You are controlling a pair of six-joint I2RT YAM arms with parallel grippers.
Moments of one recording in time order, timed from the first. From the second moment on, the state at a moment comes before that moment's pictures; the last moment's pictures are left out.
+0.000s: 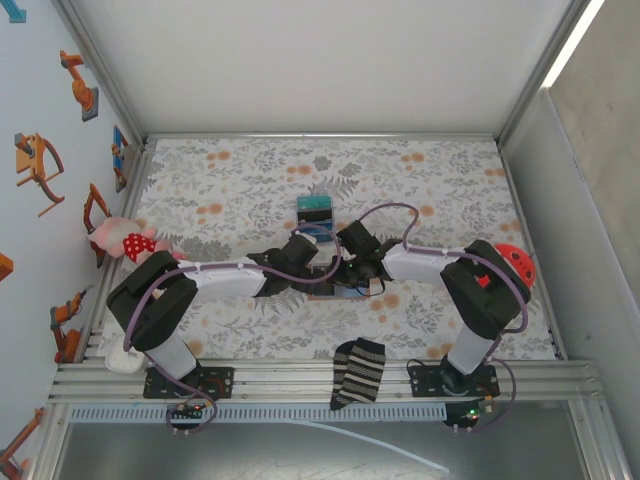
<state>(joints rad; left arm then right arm) -0.92 1.66 0.82 -0.19 -0.31 -0.32 0.74 1.71 0.87 -0.25 -0.29 0.79</state>
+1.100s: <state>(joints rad) -0.93 1.66 0.84 -0.26 -0.34 -0.32 0.67 1.68 0.67 0.12 -0.48 0.90</state>
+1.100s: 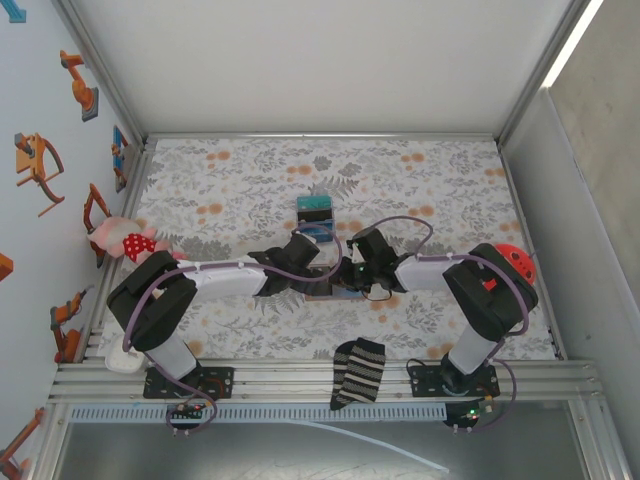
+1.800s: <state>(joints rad) -0.94 1.66 0.85 -0.28 -0.36 -0.32 0.64 1.67 0.59 0.28 -0.53 0.97</state>
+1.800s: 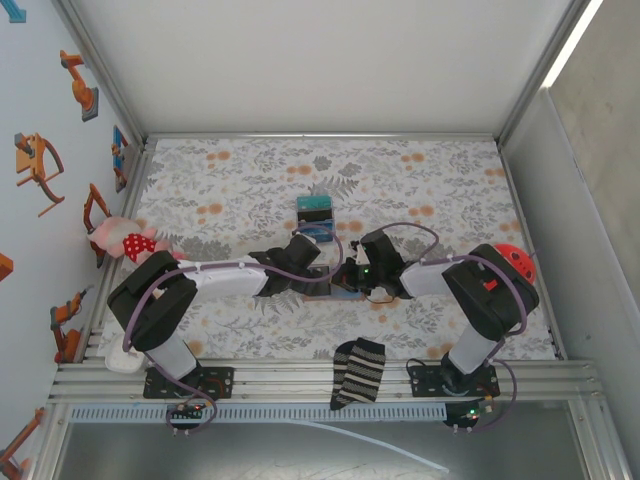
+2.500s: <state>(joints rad) -0.94 1.66 0.85 -0.28 -0.36 -0.31 0.62 1.57 0.59 0.10 -0.45 0.88</state>
